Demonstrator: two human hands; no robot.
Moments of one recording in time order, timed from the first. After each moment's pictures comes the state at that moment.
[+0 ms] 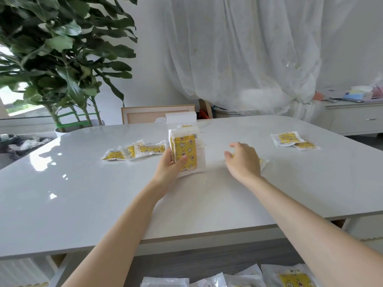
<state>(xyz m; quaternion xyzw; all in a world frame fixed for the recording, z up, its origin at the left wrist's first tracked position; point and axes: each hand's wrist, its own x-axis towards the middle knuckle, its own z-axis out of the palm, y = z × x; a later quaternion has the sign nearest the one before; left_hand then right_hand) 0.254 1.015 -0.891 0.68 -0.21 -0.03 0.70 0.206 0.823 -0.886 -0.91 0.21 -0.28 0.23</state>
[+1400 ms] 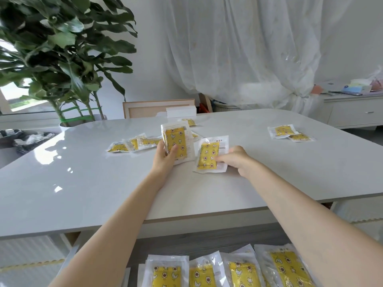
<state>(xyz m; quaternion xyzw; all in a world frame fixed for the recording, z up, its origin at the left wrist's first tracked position) 0.254 1.023 -0.896 0.70 -0.16 0.03 0.70 0.184 0.838 -0.870 -0.78 0.25 -0.07 0.56</state>
